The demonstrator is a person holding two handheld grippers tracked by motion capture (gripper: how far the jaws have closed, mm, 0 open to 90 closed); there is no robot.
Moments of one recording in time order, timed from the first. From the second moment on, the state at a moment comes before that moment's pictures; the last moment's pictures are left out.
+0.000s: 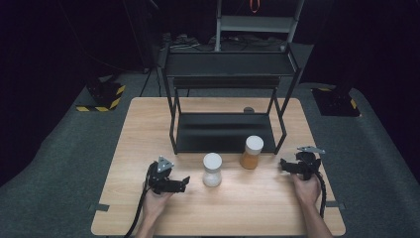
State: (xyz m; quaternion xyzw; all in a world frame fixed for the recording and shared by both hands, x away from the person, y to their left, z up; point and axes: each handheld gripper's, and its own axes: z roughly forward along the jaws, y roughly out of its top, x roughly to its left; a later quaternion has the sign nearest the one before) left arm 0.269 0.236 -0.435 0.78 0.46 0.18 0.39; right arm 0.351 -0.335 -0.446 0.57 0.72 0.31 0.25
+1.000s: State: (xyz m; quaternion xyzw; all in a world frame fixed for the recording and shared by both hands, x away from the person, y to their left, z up) left arm 0.276 0.160 -0.430 0.80 0.38 0.18 0.43; right arm 0.351 -0.335 -0.446 0.57 0.72 0.31 0.25
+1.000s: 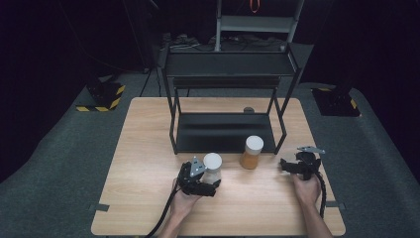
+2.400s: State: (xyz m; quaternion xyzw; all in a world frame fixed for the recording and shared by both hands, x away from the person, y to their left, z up) left arm 0.278 0.142 -0.415 0.79 0.38 0.20 0.44; right arm 0.351 -0.335 -0.446 0.57 0.72 0.30 0.25
